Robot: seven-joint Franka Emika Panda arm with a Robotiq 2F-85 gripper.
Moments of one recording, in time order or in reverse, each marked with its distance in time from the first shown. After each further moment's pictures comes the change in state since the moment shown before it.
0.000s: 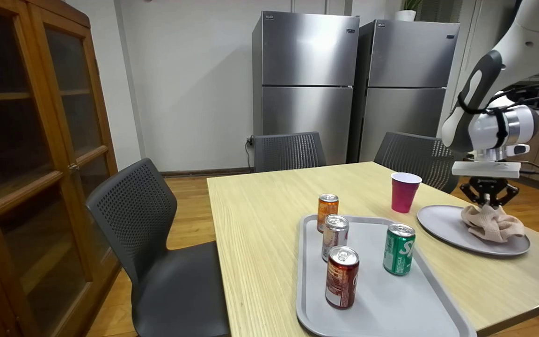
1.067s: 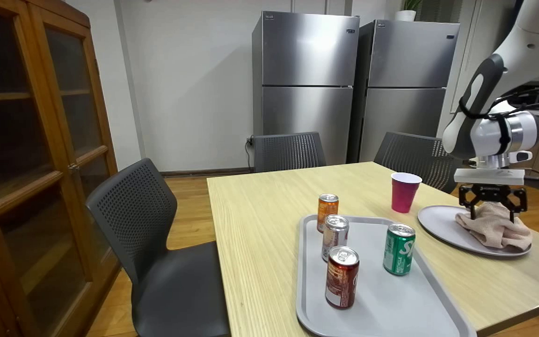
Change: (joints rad) arm 0.001 -0.004 0.007 -0.052 -0.009 0.015 -0.007
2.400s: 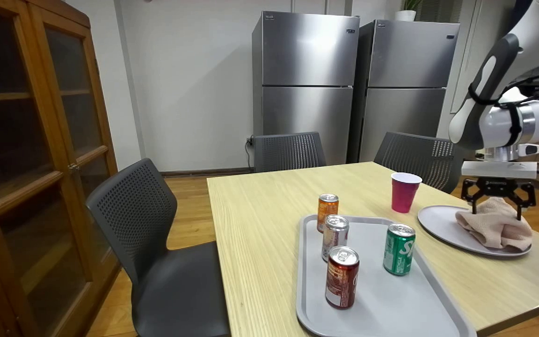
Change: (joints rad) arm 0.000 -0.111 0.010 -0.119 -0.002 0.027 -0.061
